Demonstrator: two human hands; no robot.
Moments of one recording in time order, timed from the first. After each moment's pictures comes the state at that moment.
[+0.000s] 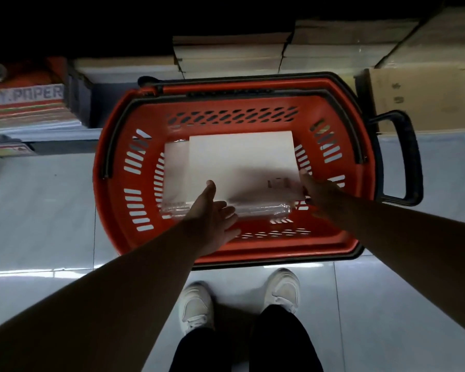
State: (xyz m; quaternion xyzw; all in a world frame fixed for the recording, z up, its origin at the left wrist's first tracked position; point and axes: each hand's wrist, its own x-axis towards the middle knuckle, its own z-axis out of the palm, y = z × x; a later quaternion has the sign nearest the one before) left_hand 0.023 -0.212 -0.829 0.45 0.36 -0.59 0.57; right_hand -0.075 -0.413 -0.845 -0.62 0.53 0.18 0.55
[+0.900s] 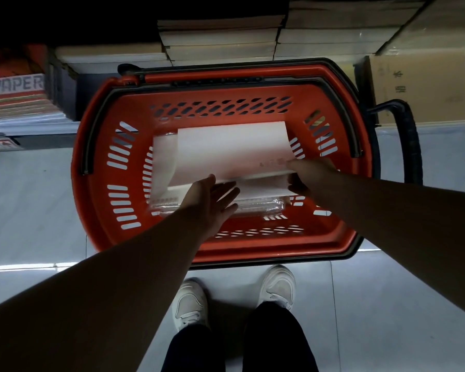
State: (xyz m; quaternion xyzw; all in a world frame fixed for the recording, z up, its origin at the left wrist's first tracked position) left_hand 0.023 -0.236 -0.853 0.46 0.39 -0.48 0.63; right_hand -0.048 -0.424 -0.852 -0.54 0.58 0.13 0.60
